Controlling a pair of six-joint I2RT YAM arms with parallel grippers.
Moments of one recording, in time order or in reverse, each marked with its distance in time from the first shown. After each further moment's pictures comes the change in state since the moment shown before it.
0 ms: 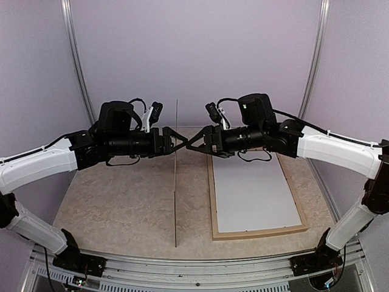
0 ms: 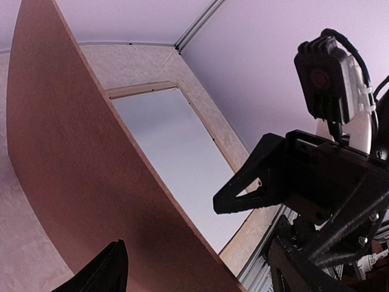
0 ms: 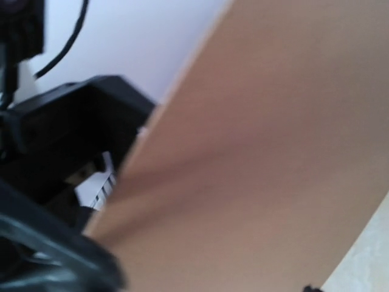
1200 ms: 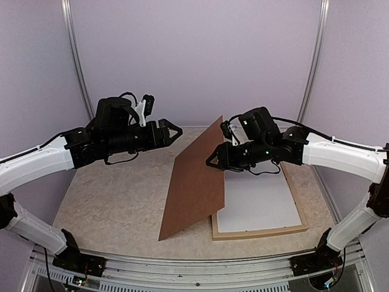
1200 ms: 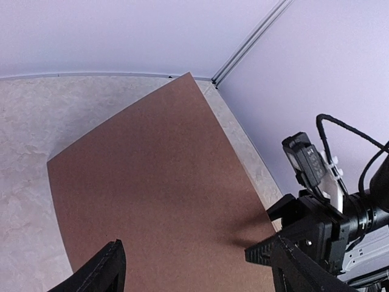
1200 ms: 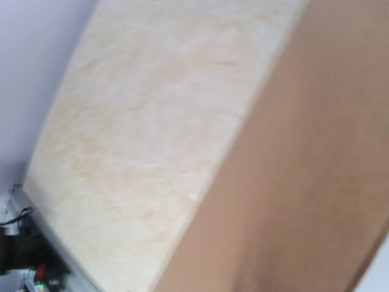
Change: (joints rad) left arm -0.030 0.001 0.051 -0.027 -0.227 -0.003; right arm 0.021 -0.068 -0.092 -0.197 0.261 0.050
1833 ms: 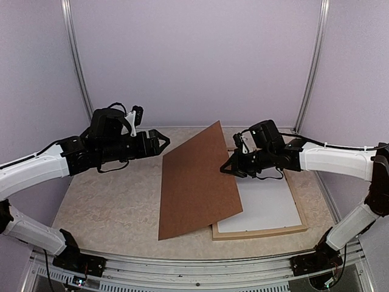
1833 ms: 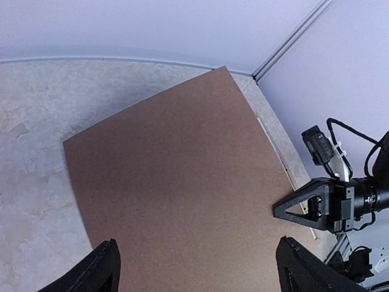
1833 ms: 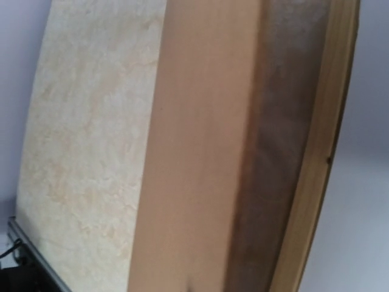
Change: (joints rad) left arm 0.056 -0.084 -0.133 -0.031 -0.058 0.023; right arm -0.168 0.033 -0.193 0.161 -0.111 0.076
